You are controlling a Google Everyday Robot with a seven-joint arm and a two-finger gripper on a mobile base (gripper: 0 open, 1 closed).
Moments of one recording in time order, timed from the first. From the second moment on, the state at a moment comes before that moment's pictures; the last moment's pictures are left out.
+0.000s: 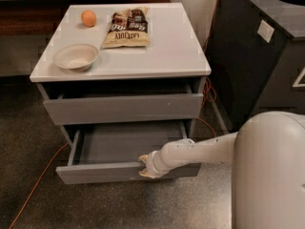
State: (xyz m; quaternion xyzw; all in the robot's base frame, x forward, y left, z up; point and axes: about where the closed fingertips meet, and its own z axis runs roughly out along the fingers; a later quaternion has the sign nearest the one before) arm 0.559 0.017 0.418 -0.70 0.65 0.09 0.26
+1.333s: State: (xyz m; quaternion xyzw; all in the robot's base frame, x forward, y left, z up) arm 0.515 0.018 0.417 -0.69 0.66 0.12 0.27
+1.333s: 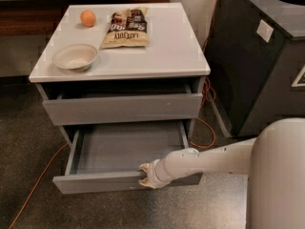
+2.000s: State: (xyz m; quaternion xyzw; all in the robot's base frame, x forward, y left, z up) arm 0.515 0.018 0.420 -0.69 0.66 0.12 0.27
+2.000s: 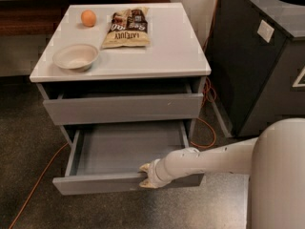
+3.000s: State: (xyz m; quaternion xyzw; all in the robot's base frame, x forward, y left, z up) arm 0.417 0.049 0.452 -0.72 0.60 0.16 0.30
